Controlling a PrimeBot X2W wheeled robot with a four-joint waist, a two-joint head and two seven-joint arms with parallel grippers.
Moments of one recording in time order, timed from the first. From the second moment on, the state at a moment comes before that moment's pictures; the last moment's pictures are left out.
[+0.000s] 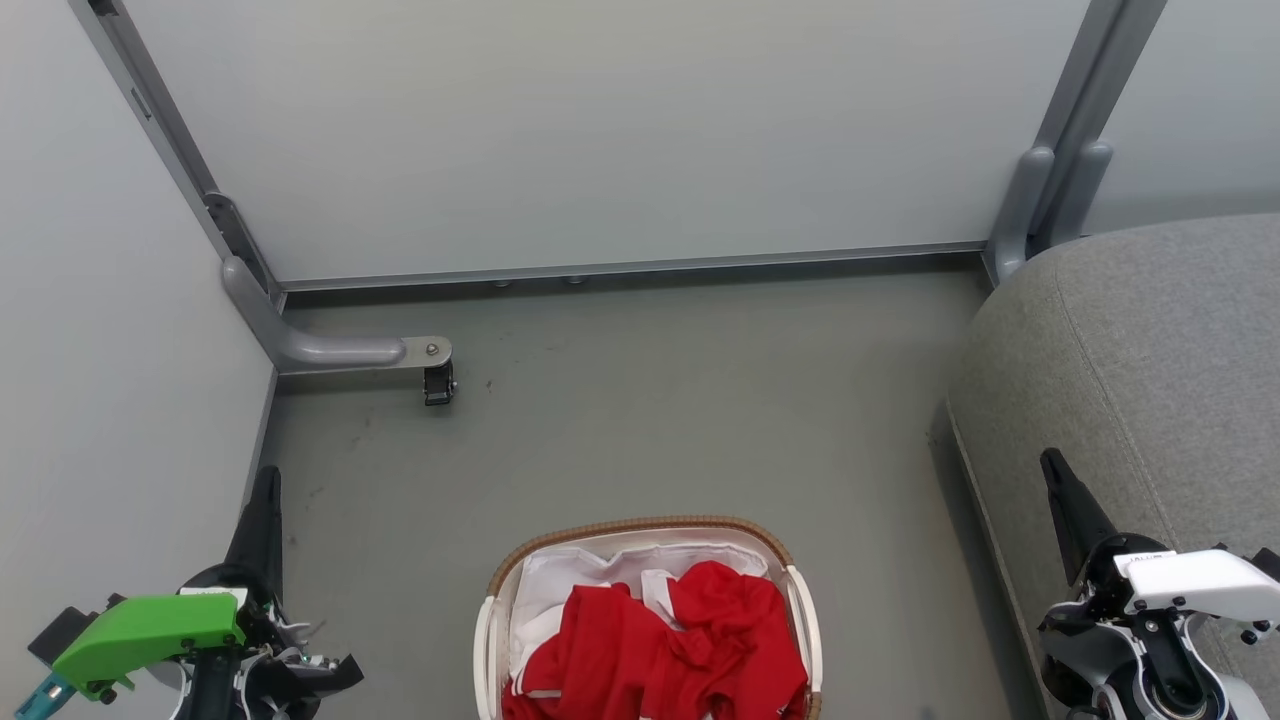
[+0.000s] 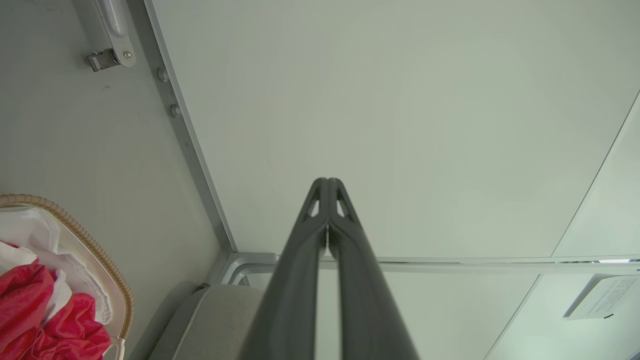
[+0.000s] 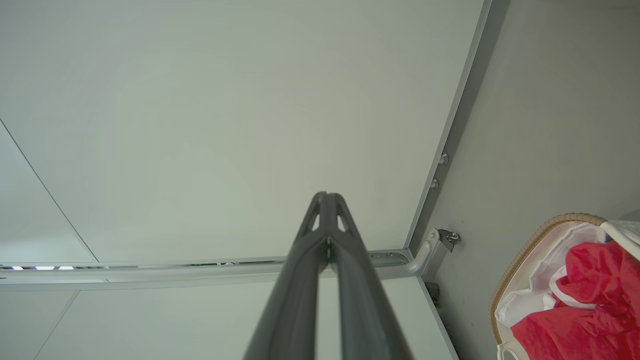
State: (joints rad) left arm -0.10 0.05 0.11 0.24 -1.61 -0.13 0.11; right arm -0.10 -0.05 -0.11 0.24 1.61 0.13 0.11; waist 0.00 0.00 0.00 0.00
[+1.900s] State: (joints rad) left arm -0.07 0.04 0.08 0.30 -1.58 -0.13 0.06; right arm -0.07 -0.06 -0.08 0.26 1.57 0.13 0.06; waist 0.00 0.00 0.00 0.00
